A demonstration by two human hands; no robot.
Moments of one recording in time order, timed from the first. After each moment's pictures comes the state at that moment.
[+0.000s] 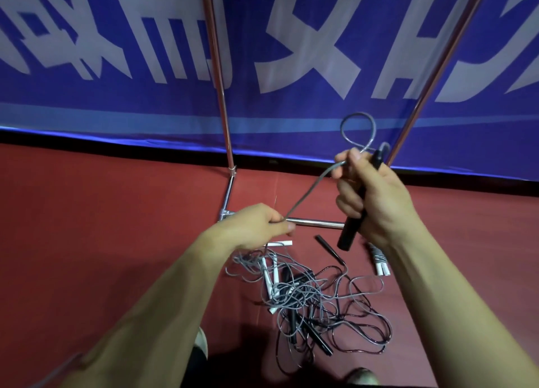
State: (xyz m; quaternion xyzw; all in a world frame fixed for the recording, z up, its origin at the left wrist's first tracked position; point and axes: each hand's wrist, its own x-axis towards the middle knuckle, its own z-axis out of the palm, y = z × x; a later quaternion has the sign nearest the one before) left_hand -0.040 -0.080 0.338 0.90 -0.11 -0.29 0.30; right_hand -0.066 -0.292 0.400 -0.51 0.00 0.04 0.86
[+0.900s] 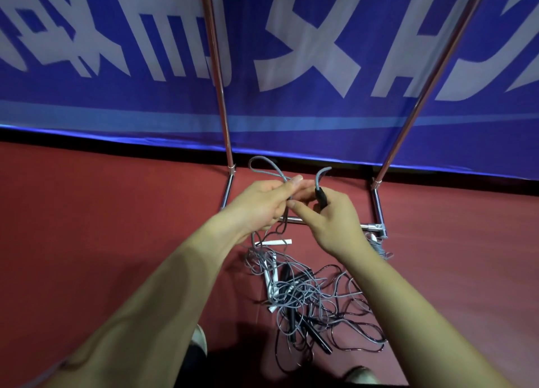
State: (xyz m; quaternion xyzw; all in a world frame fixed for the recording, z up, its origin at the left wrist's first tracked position) left_hand -0.044 -0.103 0.374 0.72 -0.04 -0.25 0.64; right_hand -0.072 -0.262 0.343 -0.83 -0.07 -0.06 0.55
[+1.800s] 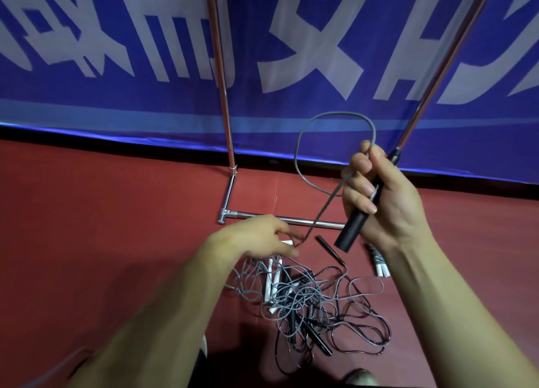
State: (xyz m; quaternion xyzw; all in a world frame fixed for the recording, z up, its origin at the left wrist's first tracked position) left_hand -0.049 -0.092 0.342 0.87 -0.15 -0.35 0.31; right_hand -0.073 -0.287 0.417 -0.33 0.01 0.06 0.94
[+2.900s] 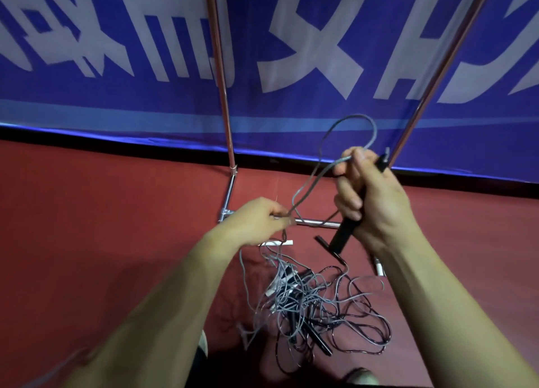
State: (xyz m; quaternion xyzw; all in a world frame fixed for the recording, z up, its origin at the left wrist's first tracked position) left_hand -0.041 -0.088 0.342 0.90 -0.12 -0.22 0.36; right_hand -0.071 -0.280 0.406 -0.48 0.00 0.01 0.88
